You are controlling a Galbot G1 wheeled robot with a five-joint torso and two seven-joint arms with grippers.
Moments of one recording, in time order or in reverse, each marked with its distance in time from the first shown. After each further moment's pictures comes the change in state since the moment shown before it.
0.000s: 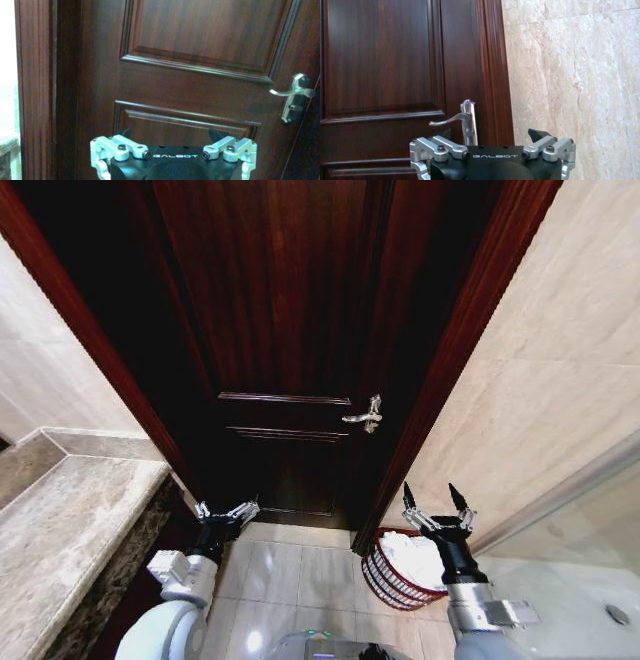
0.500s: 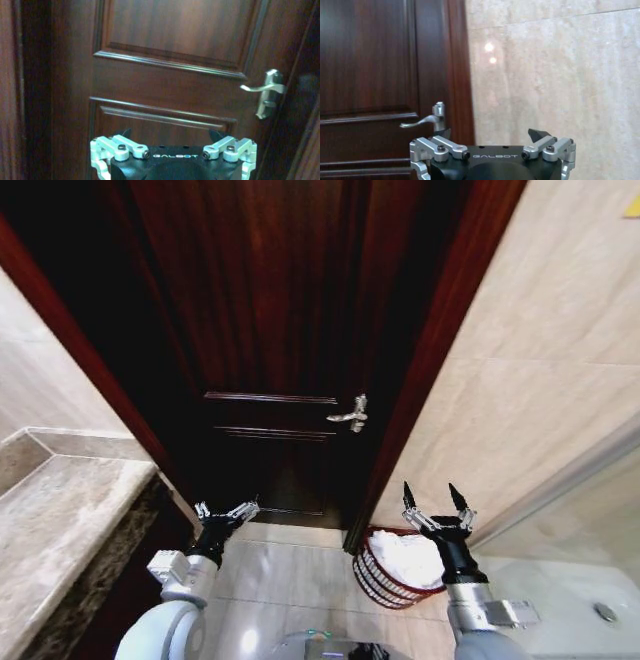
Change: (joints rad) left arm 0.000 -0.001 0.000 0.000 0.000 0.000 0.000; right arm 0.000 0.000 0.000 0.000 0.000 0.000 0.000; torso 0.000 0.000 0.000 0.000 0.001
